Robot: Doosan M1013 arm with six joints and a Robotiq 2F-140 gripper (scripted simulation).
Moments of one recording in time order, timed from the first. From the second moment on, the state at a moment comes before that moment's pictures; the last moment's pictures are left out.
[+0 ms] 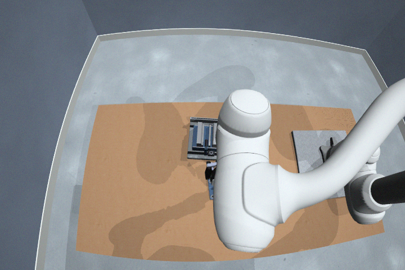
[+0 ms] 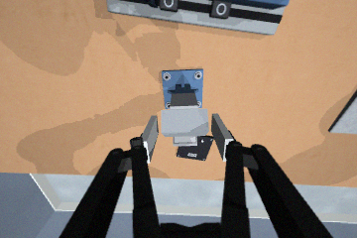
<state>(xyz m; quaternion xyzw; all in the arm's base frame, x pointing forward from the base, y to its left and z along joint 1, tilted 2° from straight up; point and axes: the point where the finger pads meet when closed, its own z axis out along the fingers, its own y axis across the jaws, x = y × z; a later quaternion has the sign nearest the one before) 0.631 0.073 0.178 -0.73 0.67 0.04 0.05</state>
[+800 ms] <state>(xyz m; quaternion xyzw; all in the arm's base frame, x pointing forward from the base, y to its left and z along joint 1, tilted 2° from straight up) 0.631 0.078 0.178 -0.74 0.68 -0.04 -0.02</state>
